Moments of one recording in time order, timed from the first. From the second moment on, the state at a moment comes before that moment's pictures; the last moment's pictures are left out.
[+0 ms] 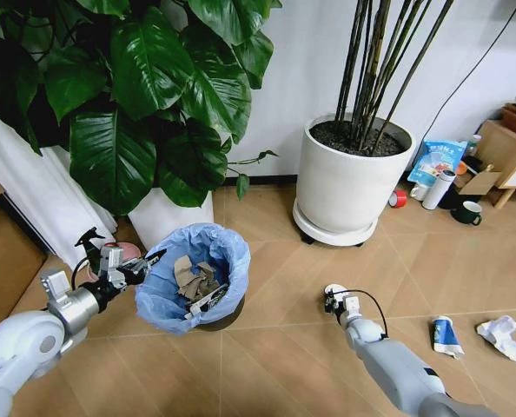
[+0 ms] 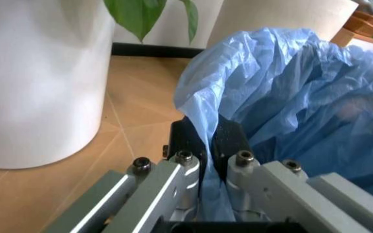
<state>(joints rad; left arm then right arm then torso) 1.40 -0.62 -0.56 -1.93 -1.12 0.21 0.25 -0.79 1.15 -0.05 0.89 0.50 0.00 0.00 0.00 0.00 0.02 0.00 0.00</state>
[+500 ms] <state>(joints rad) 1.40 -0.61 -0.57 -1.94 -1.13 0.21 0.25 -0.77 1.06 -0.06 1.05 0.48 0.15 -0.11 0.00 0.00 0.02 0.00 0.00</state>
